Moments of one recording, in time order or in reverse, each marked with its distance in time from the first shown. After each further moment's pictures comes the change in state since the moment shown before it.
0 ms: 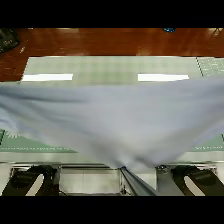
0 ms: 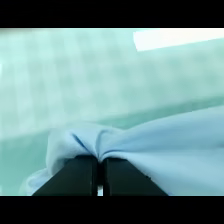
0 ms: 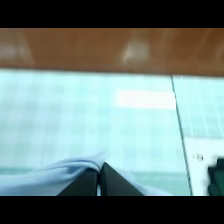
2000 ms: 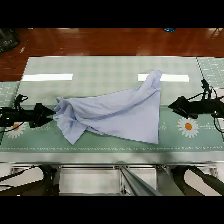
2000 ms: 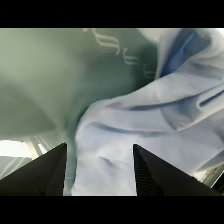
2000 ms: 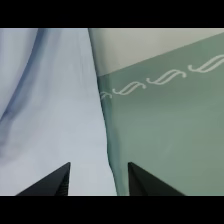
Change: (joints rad) left arm 0.644 -0.853 -0.604 -0.673 0.353 0.270; right arm -0.485 -0.456 -0.968 0.816 -0.552 -0.251
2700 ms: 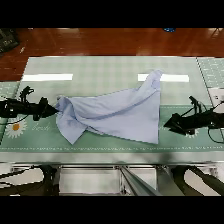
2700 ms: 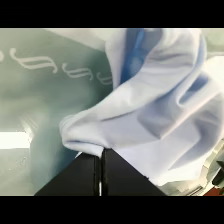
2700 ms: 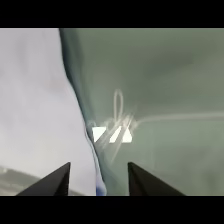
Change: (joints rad) left arm -0.100 -0.069 0.127 -0.005 -0.062 0.023; right arm -0.002 0.013 -0.146 -0.093 0.207 0.005
